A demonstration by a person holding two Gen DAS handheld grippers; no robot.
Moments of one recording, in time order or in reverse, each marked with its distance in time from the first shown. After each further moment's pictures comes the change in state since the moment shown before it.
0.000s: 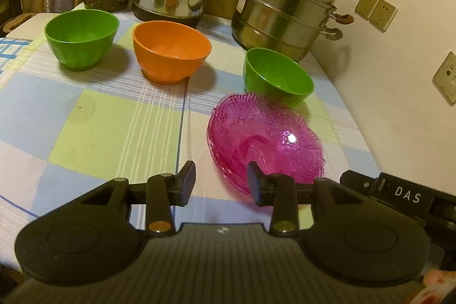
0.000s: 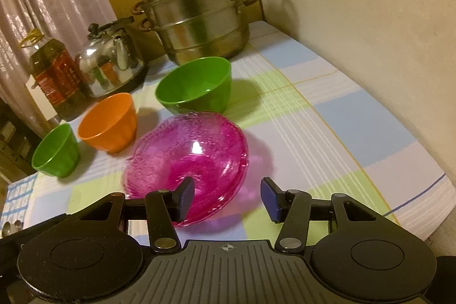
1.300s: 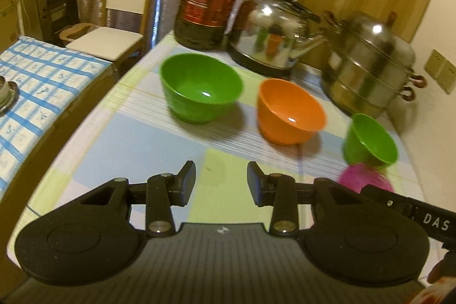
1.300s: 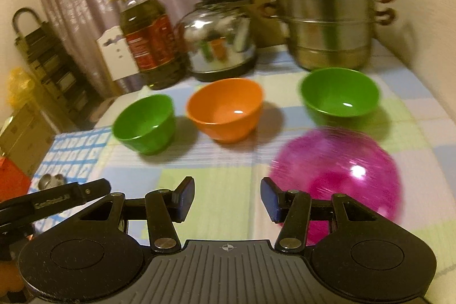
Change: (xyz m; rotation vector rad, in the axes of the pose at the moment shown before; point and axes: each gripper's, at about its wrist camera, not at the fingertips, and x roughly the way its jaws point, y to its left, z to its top) left arm -0.036 0.149 0.069 -0.098 -0.098 0.208; right arm 0.036 0.159 0.001 -0.248 0.058 0.245
